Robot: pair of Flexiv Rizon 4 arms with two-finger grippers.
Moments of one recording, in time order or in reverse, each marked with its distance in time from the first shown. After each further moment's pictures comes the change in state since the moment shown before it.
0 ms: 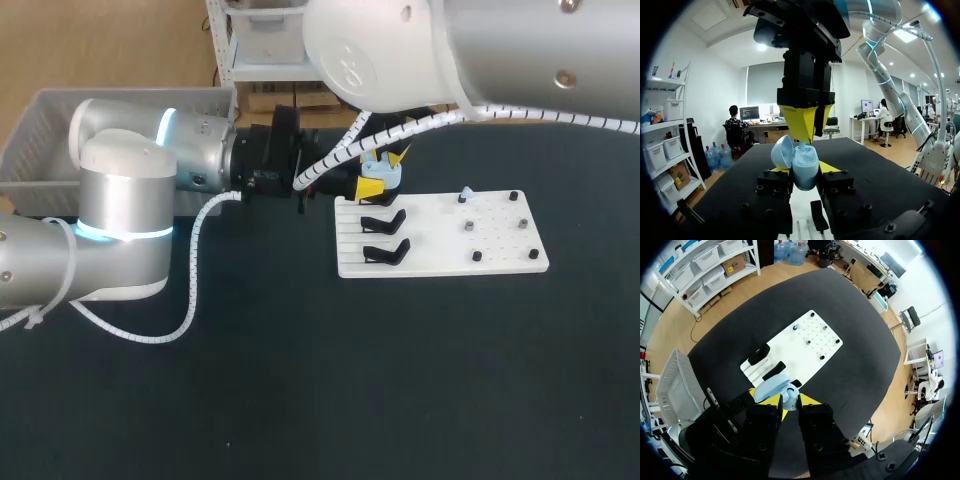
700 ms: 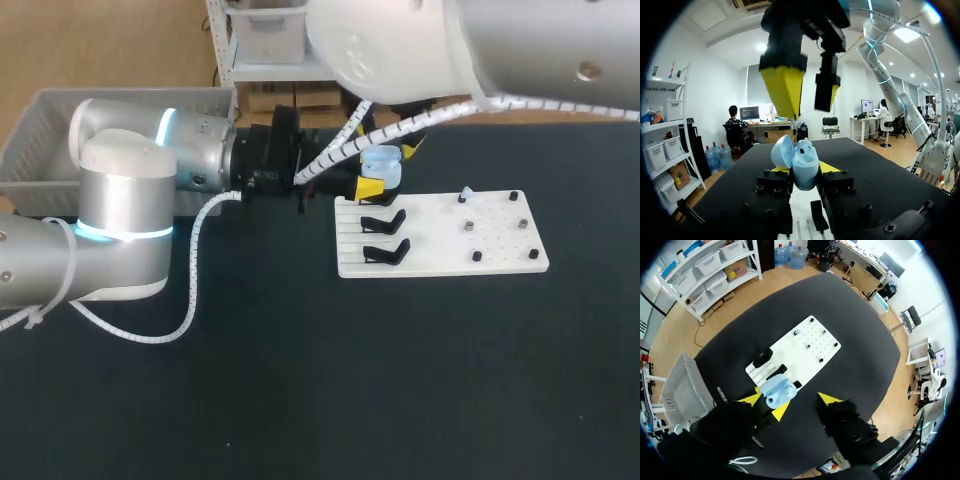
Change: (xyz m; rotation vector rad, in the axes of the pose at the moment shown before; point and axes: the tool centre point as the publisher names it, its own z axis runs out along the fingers) left arm 0.000 0.000 0.000 0.000 0.000 0.000; right arm -0.004 -0.006 -0.031 -0.039 -0.043 0.004
